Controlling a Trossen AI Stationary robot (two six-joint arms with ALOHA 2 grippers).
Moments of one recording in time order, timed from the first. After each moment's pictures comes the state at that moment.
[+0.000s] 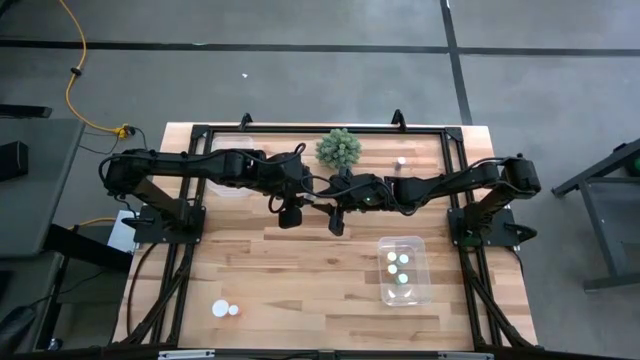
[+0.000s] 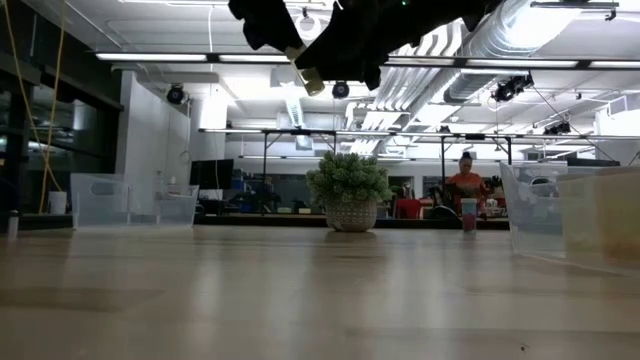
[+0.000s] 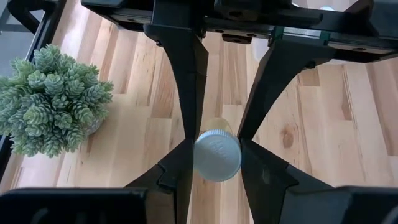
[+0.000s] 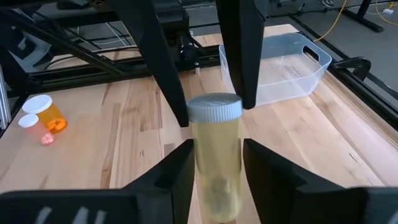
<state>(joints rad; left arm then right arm) 0.14 1.50 1.40 -0.75 -0.06 0.01 0.04 1.59 1.06 0.14 0.15 0.13</state>
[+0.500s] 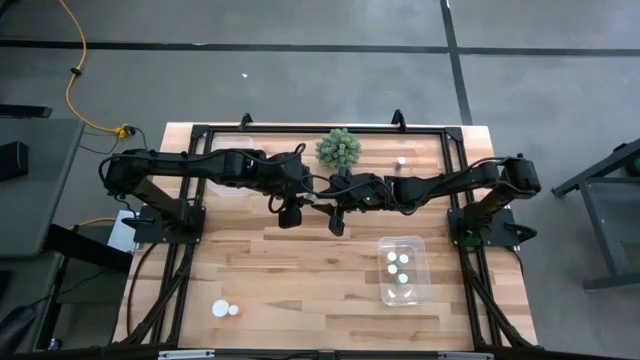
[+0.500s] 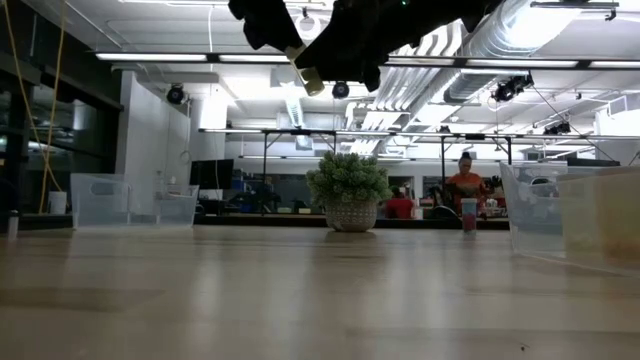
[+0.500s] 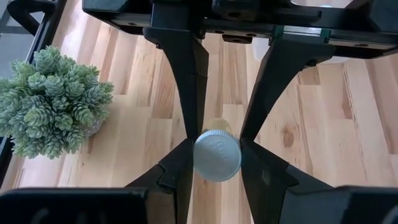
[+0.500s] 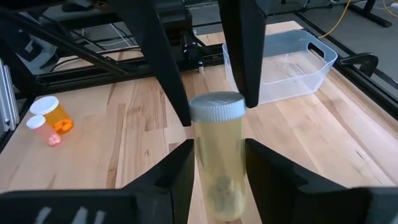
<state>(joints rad) 0.14 1.50 1.40 -0.75 -0.06 0.02 0.03 1.59 1.06 0.14 0.13 0.15</state>
